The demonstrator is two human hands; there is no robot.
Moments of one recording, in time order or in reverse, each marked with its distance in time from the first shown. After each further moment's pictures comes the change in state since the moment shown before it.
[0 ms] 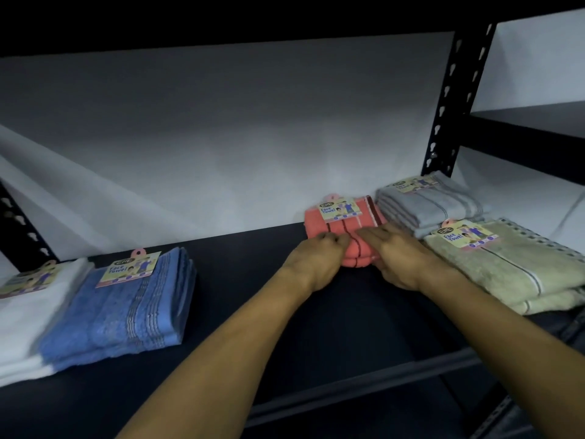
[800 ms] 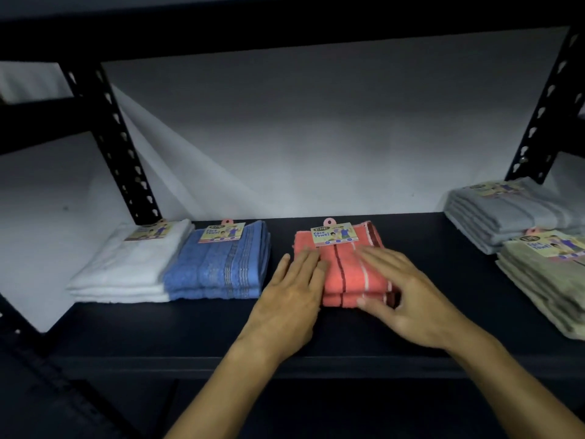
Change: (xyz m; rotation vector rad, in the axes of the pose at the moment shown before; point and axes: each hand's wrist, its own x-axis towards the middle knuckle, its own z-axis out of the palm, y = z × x) left_hand -0.191 -0.023 0.021 0.135 0.258 -0.243; right_hand -0.041 -0.133 -0.012 0.714 0.103 -0.148
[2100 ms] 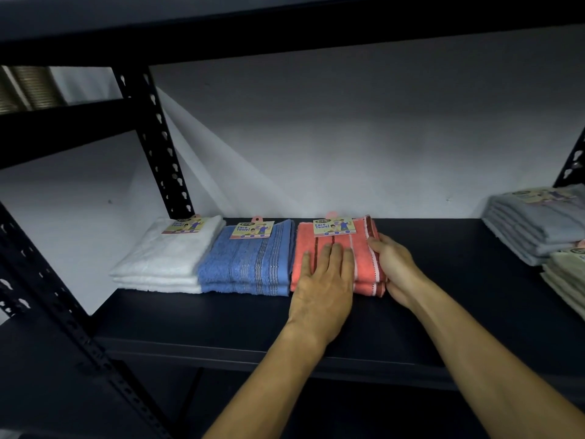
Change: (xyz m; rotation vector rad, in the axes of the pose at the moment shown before) left_hand 0.022 0.004 0.016 0.153 -0.082 -0.180; right_hand 0.093 -0.017 0.044 1.025 0.195 0.756
